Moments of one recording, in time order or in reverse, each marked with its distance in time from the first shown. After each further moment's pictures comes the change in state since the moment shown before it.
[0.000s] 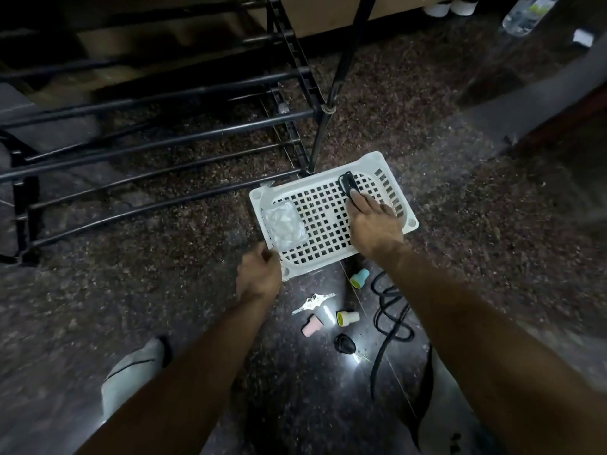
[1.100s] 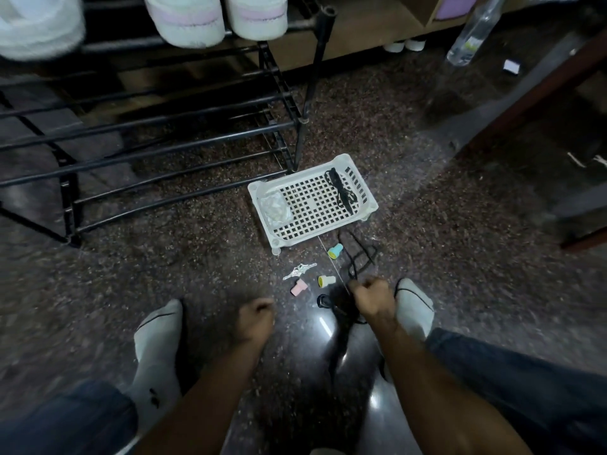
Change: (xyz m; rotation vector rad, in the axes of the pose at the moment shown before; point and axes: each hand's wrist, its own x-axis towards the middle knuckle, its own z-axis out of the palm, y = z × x) left_hand -0.111 -0.112 -0.004 -0.263 -0.185 -0.195; right_hand -0.195 -0.017 0.063 0.979 0.075 0.697
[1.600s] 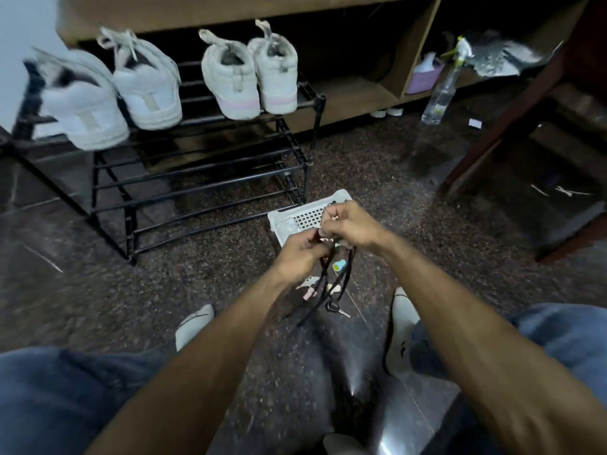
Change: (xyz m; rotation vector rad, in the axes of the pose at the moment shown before) left_hand -0.162 0.171 -0.042 0.011 -0.452 0.718; right_hand -0.133 -0.166 -0.123 0.186 -0.479 -0.751
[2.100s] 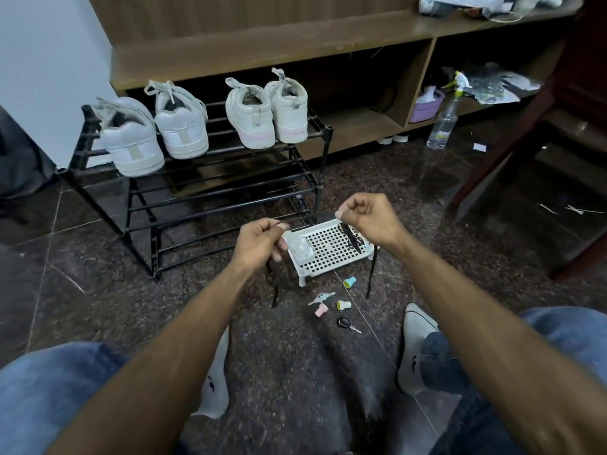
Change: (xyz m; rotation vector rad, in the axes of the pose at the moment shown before) left_hand -0.023 0.040 -0.071 0.014 0.367 -0.004; right_hand -0.013 -0.022 -0.019 0.034 0.316 -0.171
